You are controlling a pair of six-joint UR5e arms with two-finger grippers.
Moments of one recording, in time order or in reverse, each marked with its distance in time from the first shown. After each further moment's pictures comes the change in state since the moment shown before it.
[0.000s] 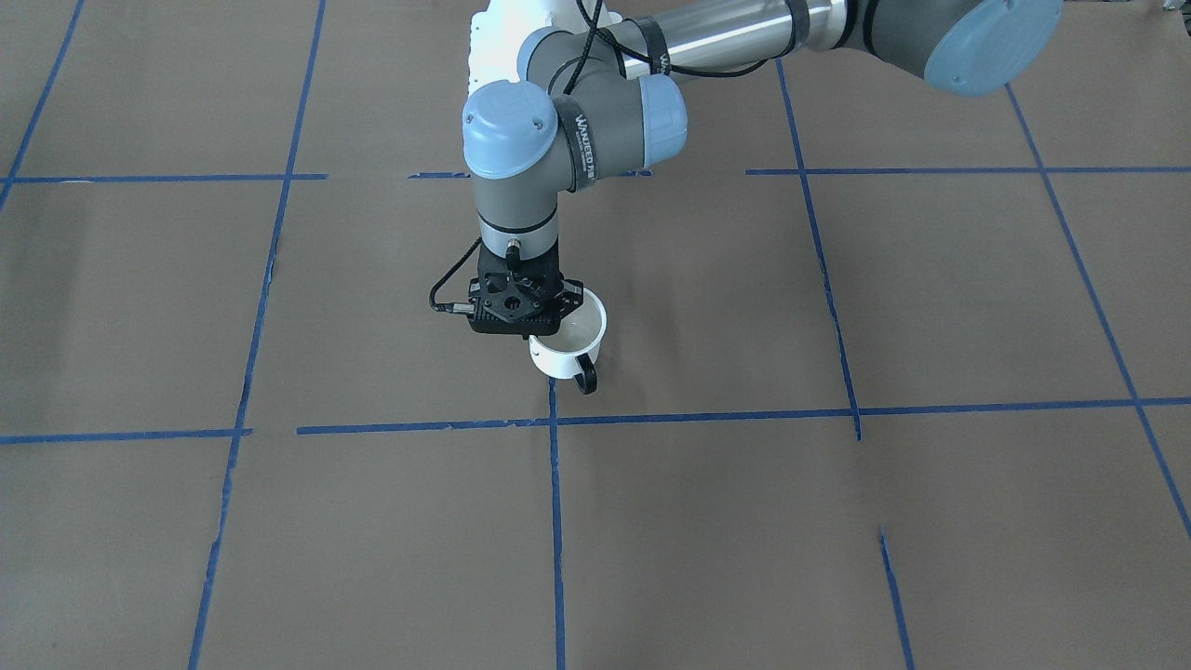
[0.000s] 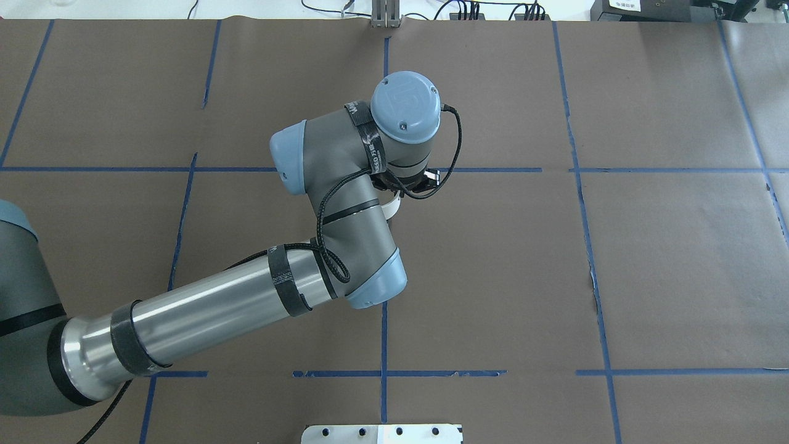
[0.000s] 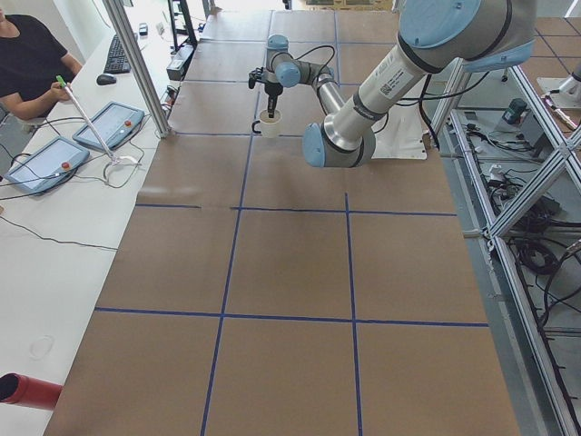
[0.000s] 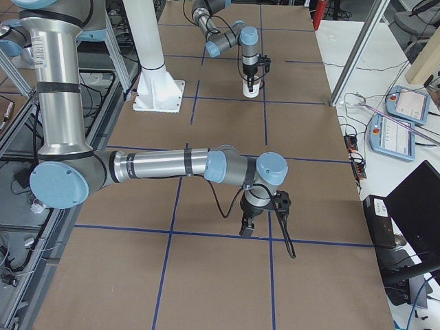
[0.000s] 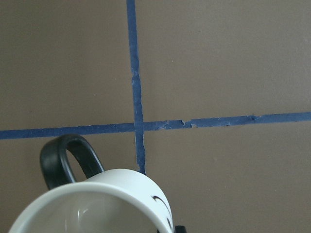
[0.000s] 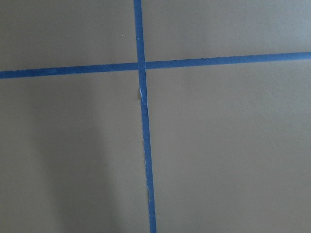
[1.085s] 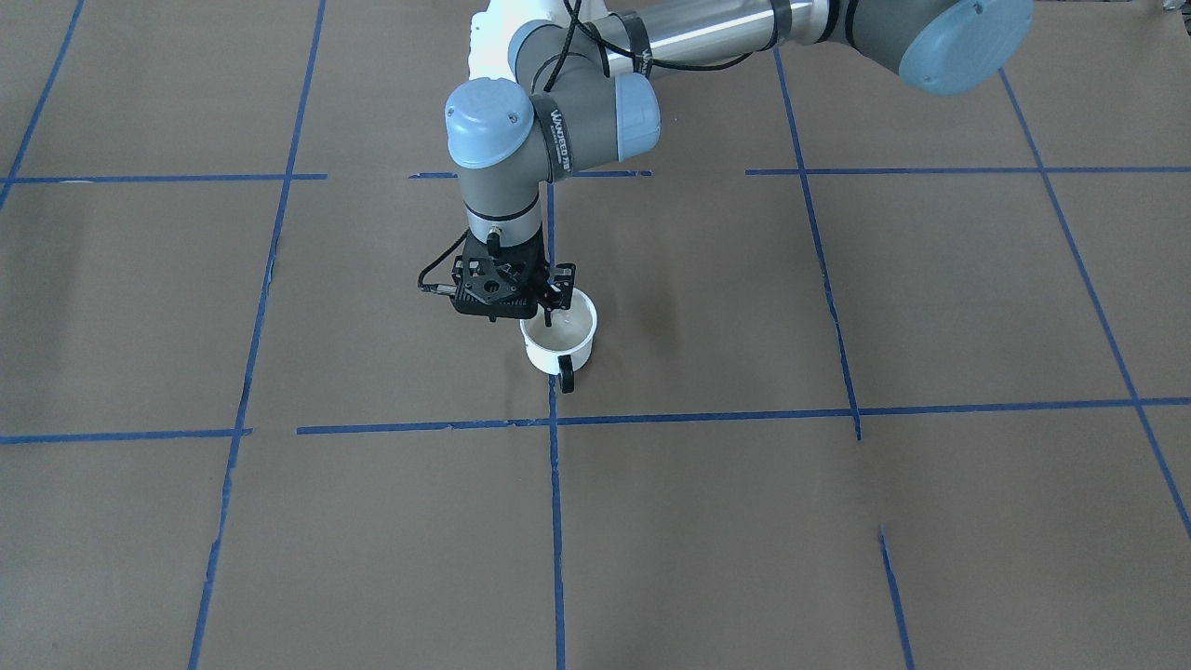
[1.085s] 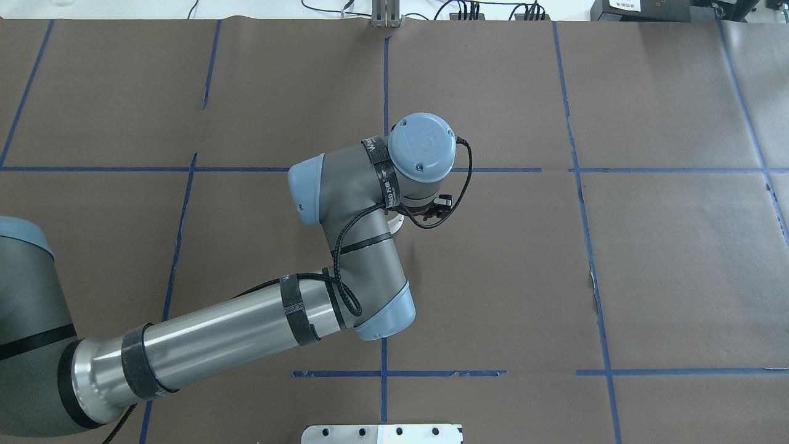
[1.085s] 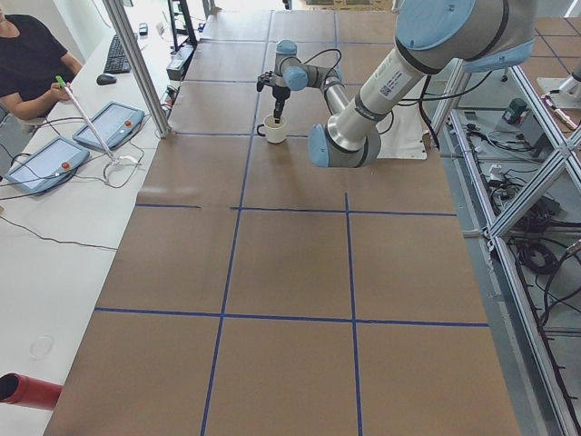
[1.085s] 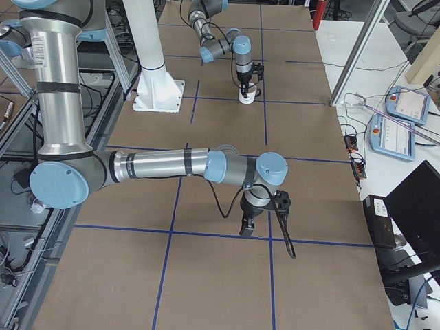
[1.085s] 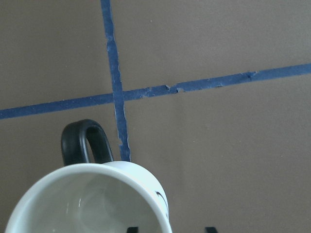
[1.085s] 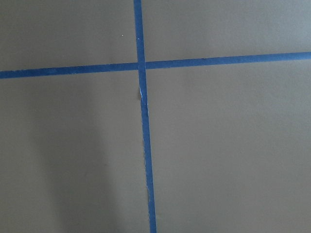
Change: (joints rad) left arm 0.050 0.005 -0.001 -0.008 0.043 0.025; right arm 0.000 0.000 0.001 0.000 0.000 0.000
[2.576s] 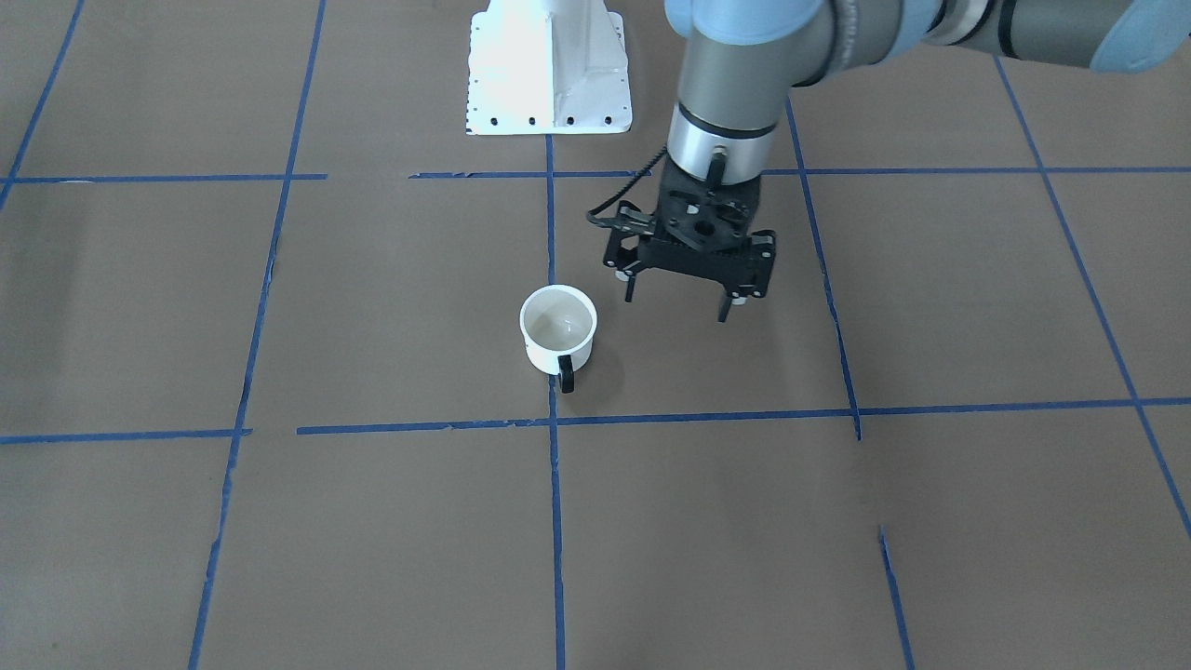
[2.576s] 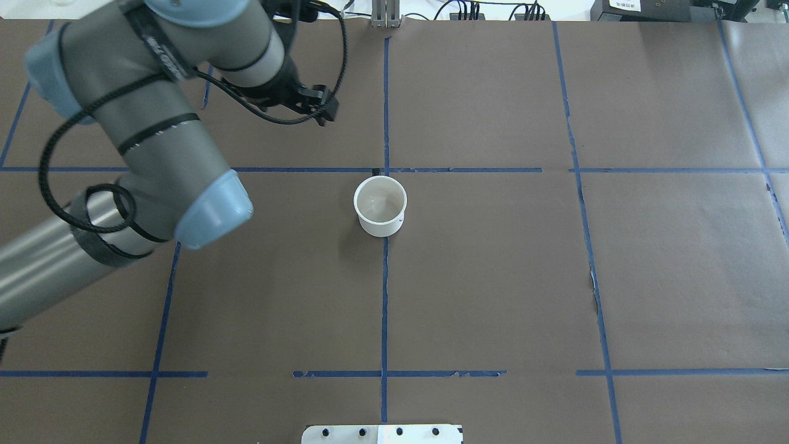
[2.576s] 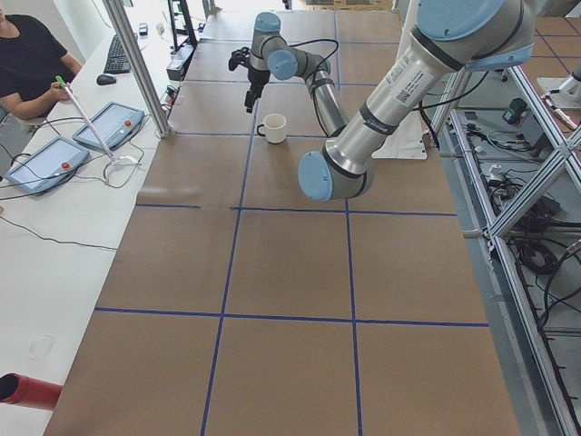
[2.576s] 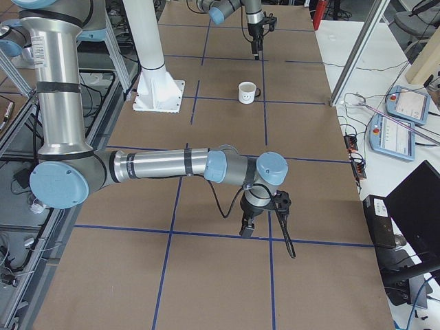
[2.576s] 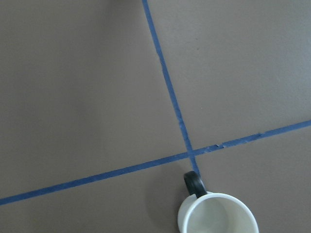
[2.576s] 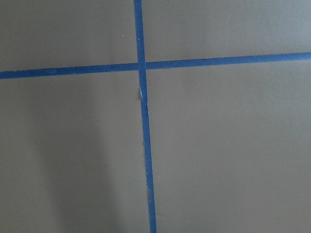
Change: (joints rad) left arm -0.339 0.285 -0.488 0.148 -0.179 0.354; right arm 0.000 0.001 -0.001 0.000 0.000 0.000
